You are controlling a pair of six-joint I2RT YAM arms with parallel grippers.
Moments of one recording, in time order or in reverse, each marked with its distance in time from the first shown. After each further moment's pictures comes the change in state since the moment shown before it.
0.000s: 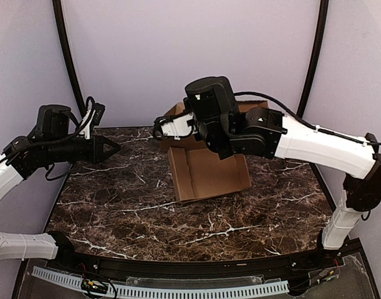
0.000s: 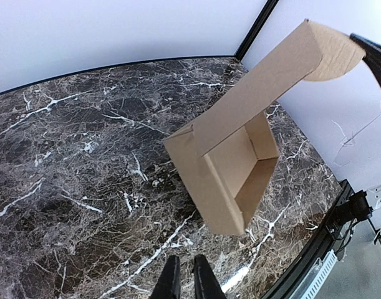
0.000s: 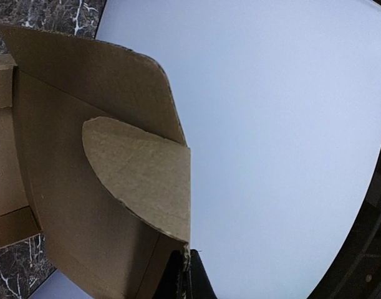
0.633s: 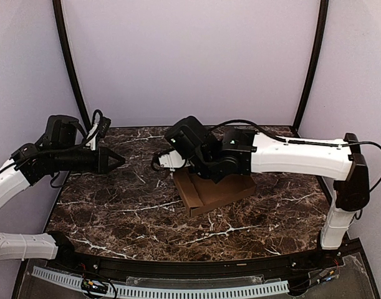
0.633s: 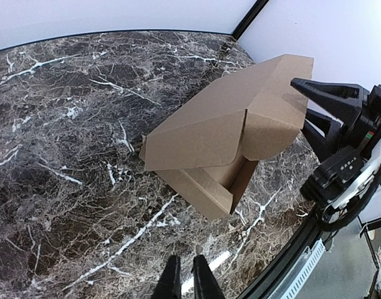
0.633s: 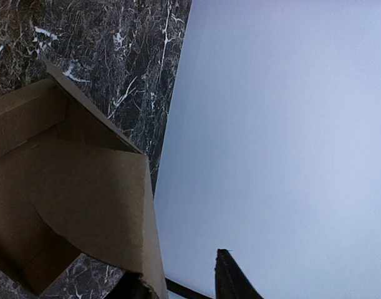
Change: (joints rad) left arm 0.000 -0.015 -0.106 0.025 0.067 -0.072; right arm 0.004 0.099 -0.115 -0.218 -0.097 0.408
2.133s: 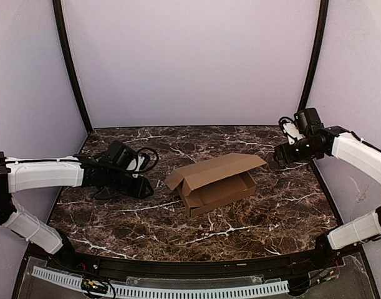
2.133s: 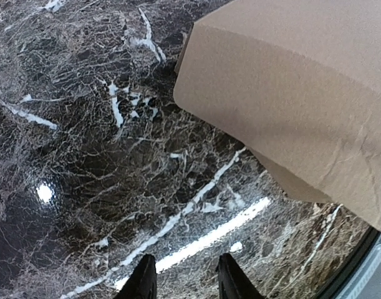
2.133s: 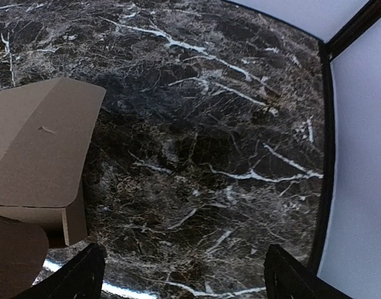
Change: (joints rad) left arm -0.126 0.465 -0.129 0.241 -0.122 -0.043; right arm -0.921 -0.563 -0.635 -0.103 -0.742 1.049
